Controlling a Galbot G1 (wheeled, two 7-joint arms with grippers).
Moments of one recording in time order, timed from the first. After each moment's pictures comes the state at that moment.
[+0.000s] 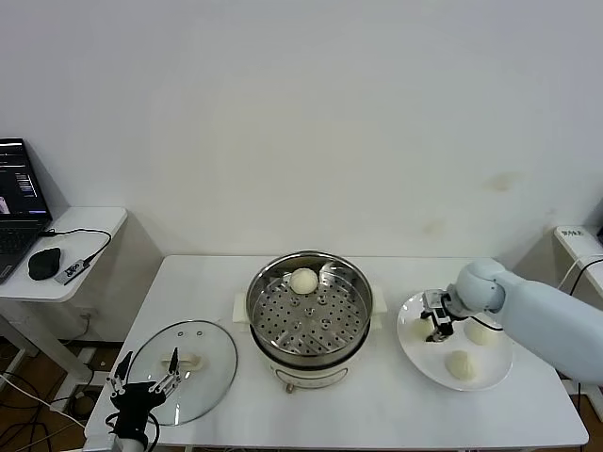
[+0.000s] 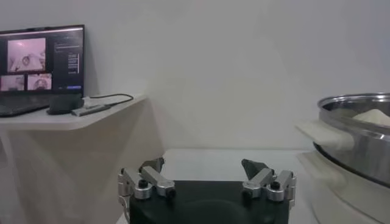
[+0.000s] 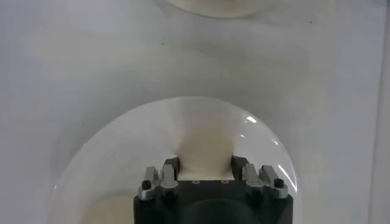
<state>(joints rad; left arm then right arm) 1.75 -1.28 -0.64 -2.12 -0.27 0.03 -0.19 -0.03 0.61 -0.83 1.39 -0.10 -0.32 -0.99</state>
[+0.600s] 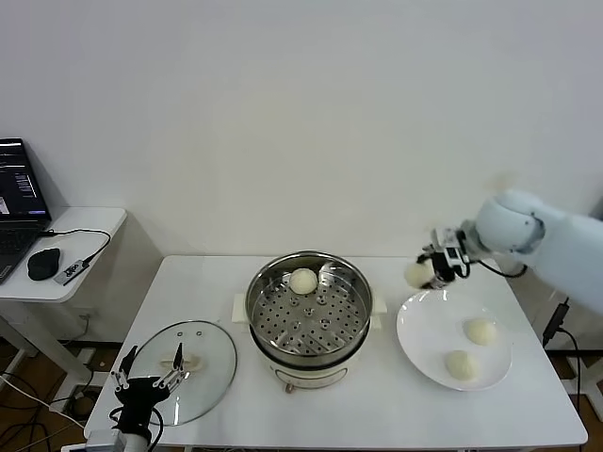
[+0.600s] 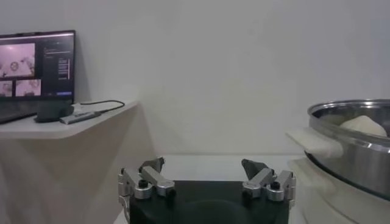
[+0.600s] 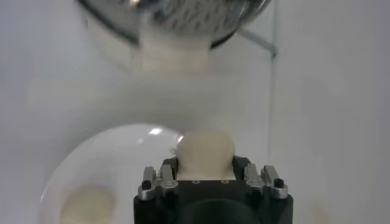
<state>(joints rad) 1.74 -1.26 -0.62 -2.12 -0.27 0.03 -0.19 0.49 0.58 -1.11 1.61 0.22 -0.43 -0.96</state>
